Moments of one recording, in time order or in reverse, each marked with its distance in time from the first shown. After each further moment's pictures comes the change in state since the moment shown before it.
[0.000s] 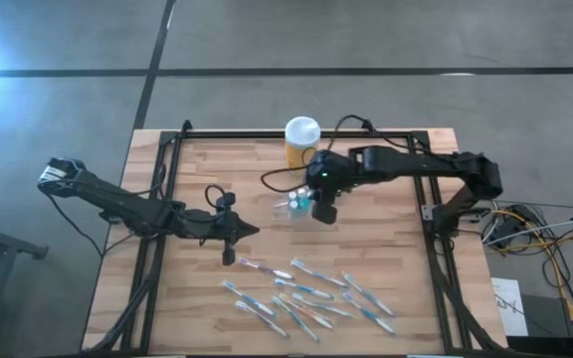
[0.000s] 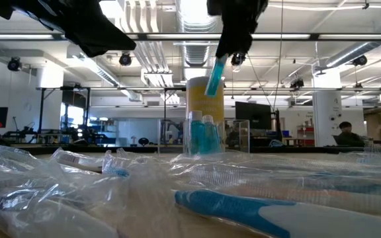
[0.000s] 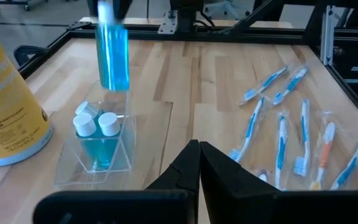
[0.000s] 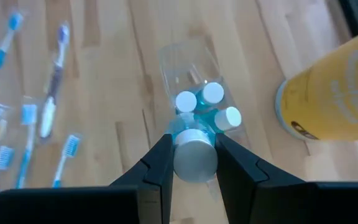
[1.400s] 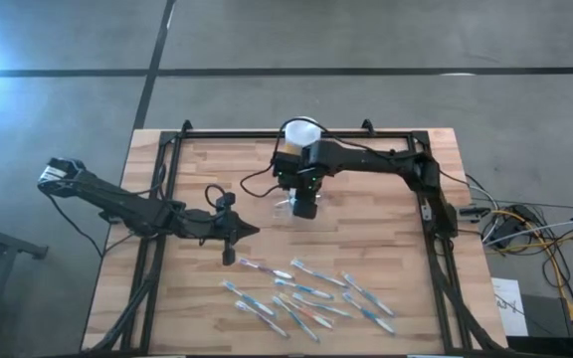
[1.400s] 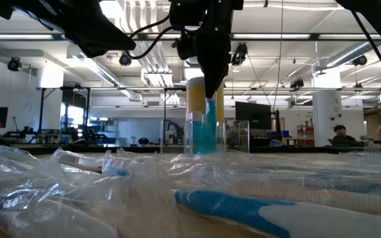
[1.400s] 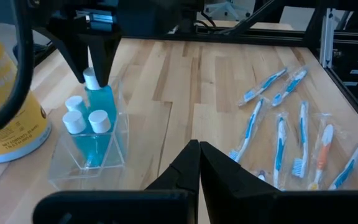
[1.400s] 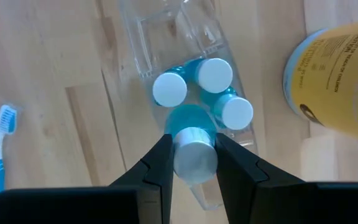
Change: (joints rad) left arm 0.000 -0.001 0.000 -0.001 0.001 -0.020; right arm -0.076 0.435 0.435 -0.380 -0.008 -0.102
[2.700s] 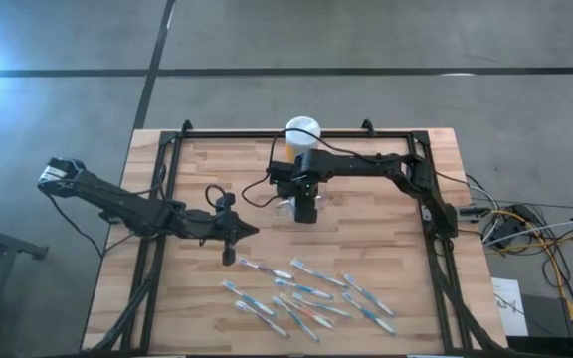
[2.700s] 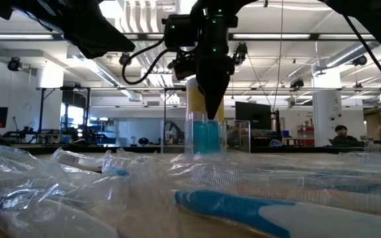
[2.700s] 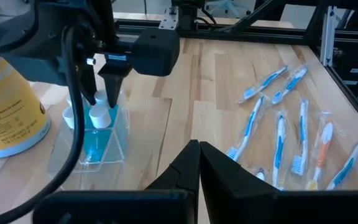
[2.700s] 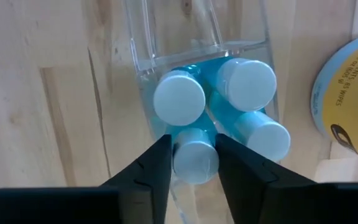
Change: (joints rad) left arm -0.001 0.000 -0.001 -0.010 0.002 -0.013; right arm 0.007 0.069 -0.061 0.057 -0.008 -0.114
